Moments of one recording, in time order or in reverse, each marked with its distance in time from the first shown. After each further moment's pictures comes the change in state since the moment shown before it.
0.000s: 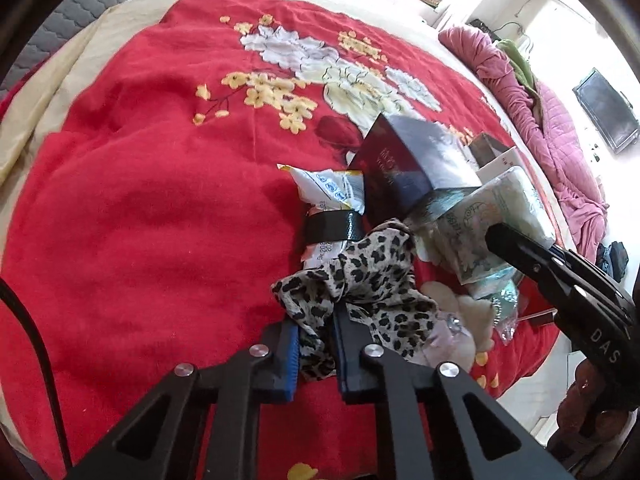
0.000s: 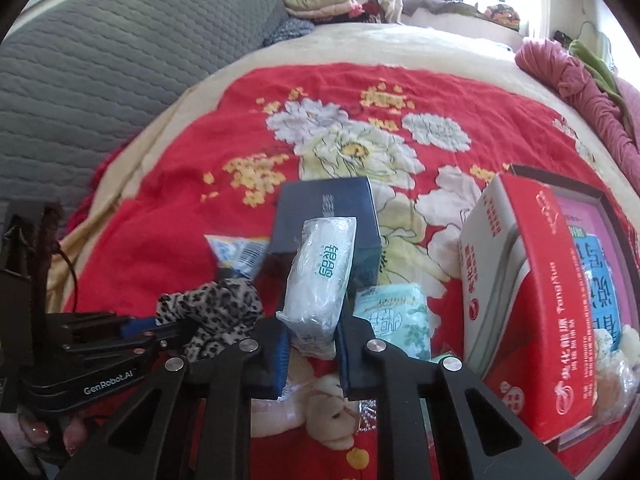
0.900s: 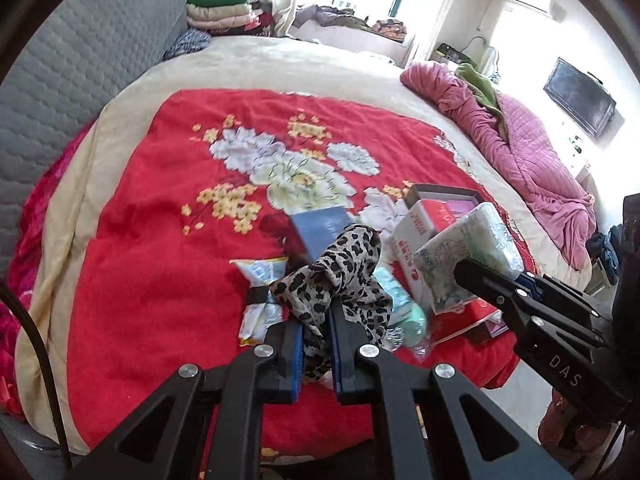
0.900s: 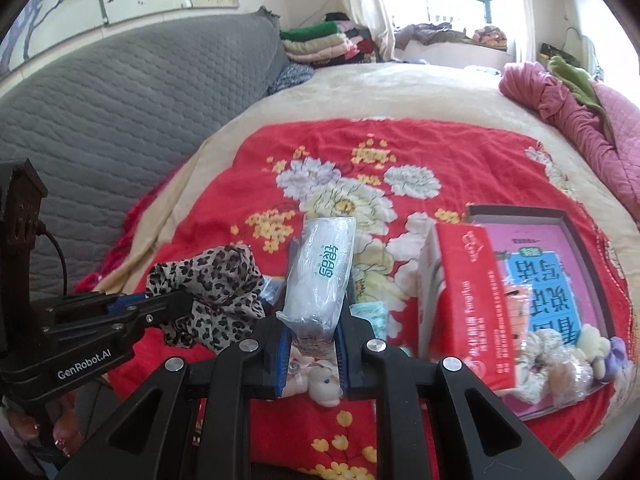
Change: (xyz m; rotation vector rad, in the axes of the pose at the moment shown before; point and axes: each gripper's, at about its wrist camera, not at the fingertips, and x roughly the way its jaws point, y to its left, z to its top) left arm -0.114 -0.092 0.005 0.130 -0.203 0.043; right arm -0.114 -0.017 0.001 0.045 -0.151 0.028
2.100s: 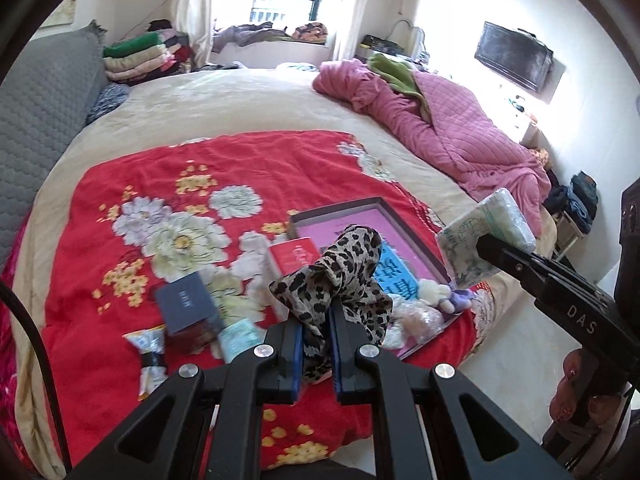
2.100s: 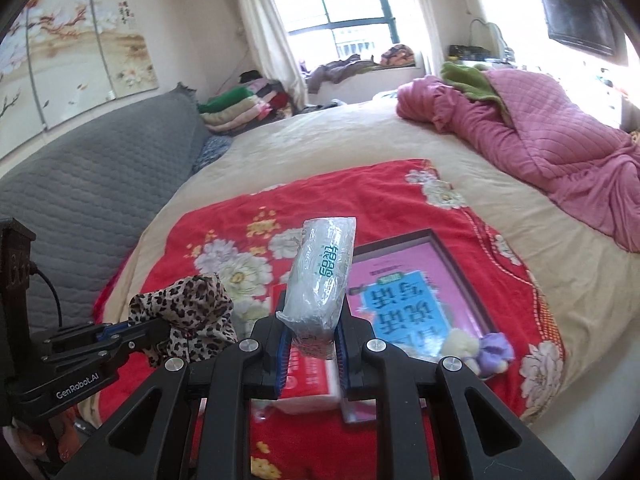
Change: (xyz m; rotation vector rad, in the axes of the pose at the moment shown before) left arm -0.009 -0.168 0.040 0.228 -0.027 -0.112; right arm -0.143 -0.146 0.007 0.242 -0.173 -0.173
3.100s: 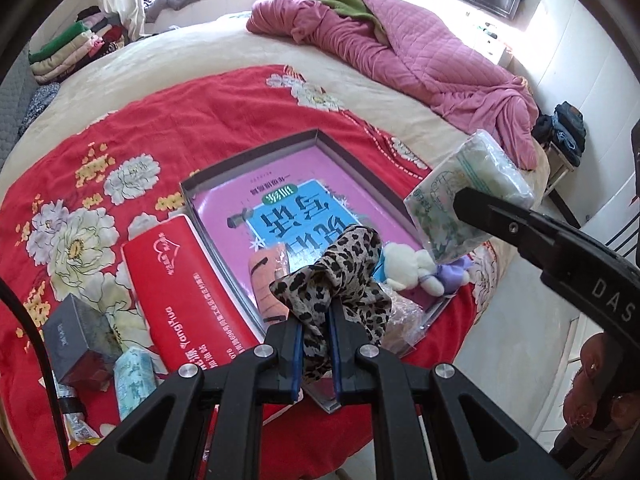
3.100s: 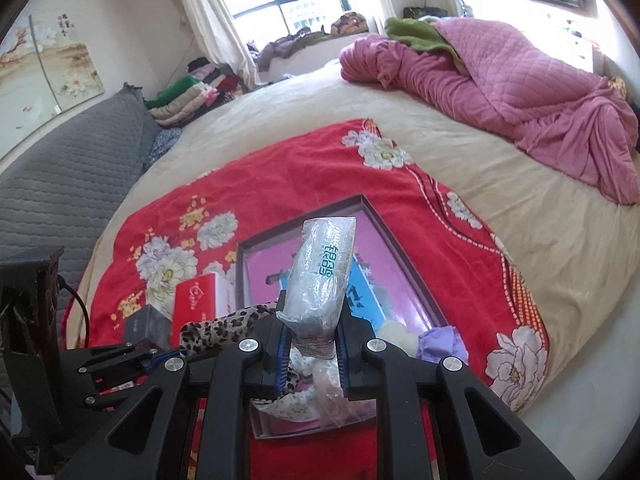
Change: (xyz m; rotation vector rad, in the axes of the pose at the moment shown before) left arm 0.151 -0.086 0.004 0.144 0.213 -0.069; right arm 0.070 -0.104 -0.009 0.125 0.113 -0.085
